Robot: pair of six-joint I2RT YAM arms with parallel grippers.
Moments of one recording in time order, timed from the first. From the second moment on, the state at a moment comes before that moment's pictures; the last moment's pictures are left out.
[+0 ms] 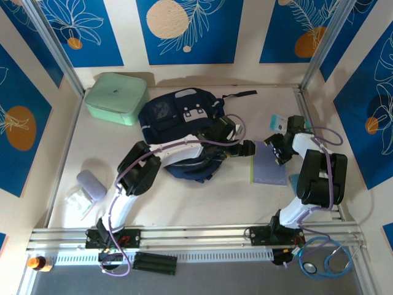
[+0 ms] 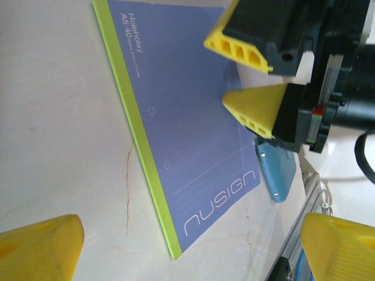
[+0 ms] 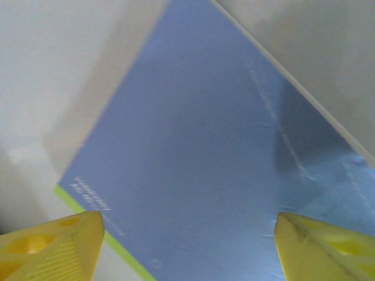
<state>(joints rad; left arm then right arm) -0.92 2.20 1.73 -0.27 0.41 -0.81 -0.20 1.63 0.94 -0.56 -0.20 0.83</state>
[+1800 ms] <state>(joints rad) -0.91 2.26 1.75 -0.31 0.36 -0.81 -0.11 1.49 0.72 -0.42 -0.42 1.00</state>
